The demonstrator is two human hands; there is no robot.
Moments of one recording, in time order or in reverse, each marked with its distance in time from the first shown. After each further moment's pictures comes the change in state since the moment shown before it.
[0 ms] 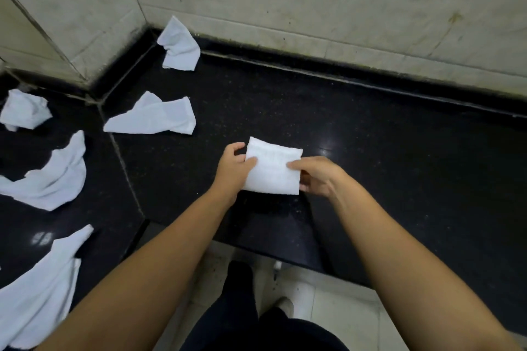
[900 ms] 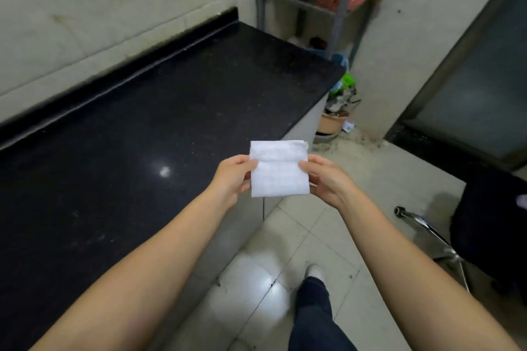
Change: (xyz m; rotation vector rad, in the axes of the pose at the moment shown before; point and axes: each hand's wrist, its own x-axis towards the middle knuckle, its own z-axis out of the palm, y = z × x) left_hand -0.233 -0.045 0.246 0.347 -1.119 -0.039; right_hand -0.306 0.248 -0.174 0.797 0.871 -0.341
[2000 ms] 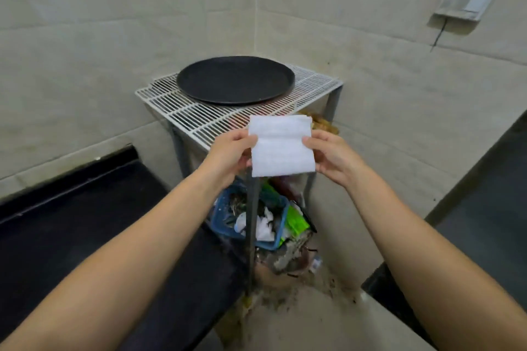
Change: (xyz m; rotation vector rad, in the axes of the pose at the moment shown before) left_hand 0.416 0.386 0.388 -0.038 -0.010 0.402; right_hand 0.420 -0.508 -0.263 -0.077 -0.096 -0.356
